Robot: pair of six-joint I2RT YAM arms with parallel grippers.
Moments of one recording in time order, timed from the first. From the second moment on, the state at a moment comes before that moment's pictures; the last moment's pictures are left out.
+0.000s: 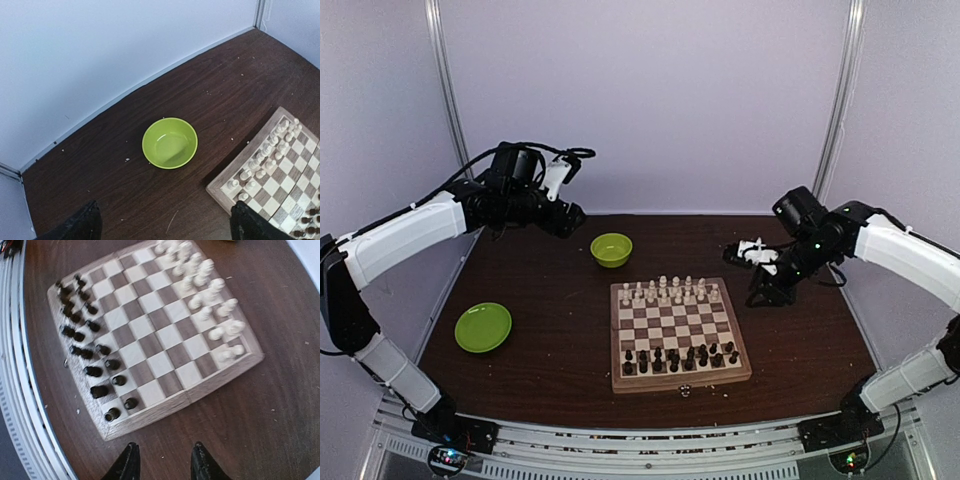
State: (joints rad) left arm -0.58 1.53 1.40 -0.45 -0.04 0.13; right arm 0.53 1.33 1.17 -0.96 -0.30 -0.63
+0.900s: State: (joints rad) left arm -0.58 1.20 1.11 -0.32 -0.34 0.21; right arm 0.10 0.96 1.04 -0.34 -0.09 0.05
